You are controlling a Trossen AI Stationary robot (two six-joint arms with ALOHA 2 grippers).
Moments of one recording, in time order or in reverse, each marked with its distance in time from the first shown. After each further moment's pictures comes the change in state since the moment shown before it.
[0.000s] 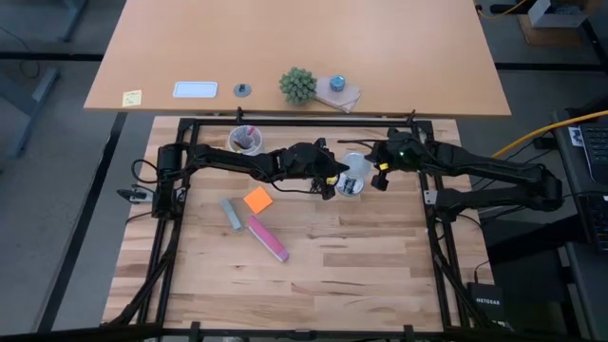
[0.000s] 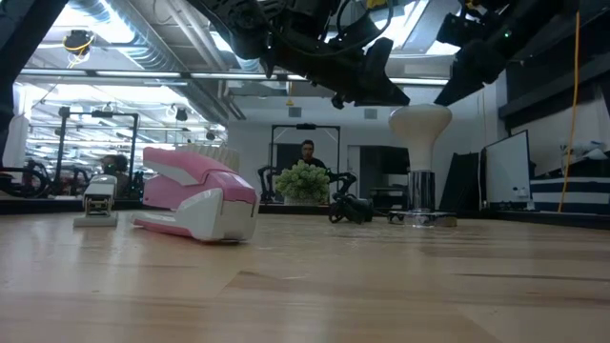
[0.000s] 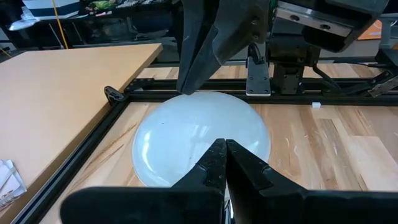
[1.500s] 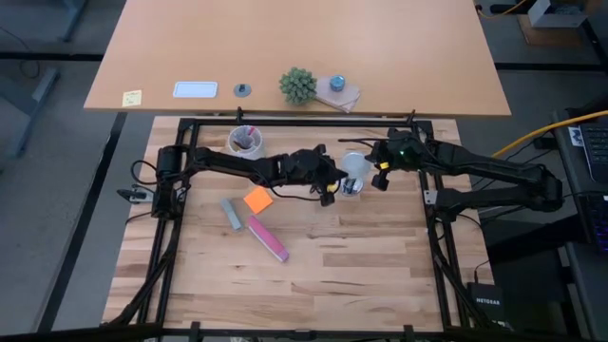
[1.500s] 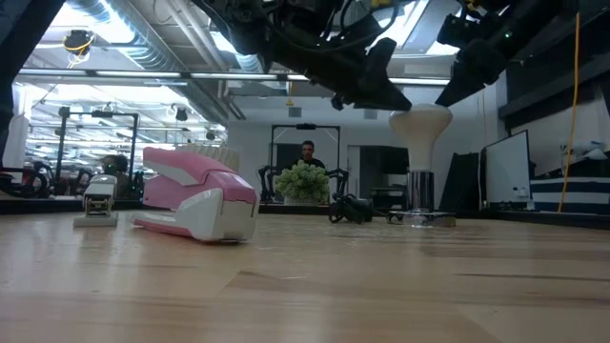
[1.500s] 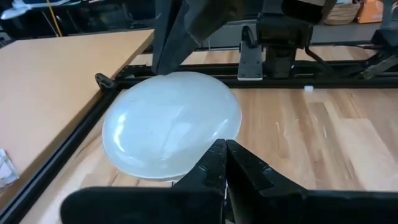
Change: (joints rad) left arm -0.032 -0.003 -0.001 -0.053 -0.044 -0.001; right arm -0.001 0.000 -0.002 -0.006 -0.036 0.009
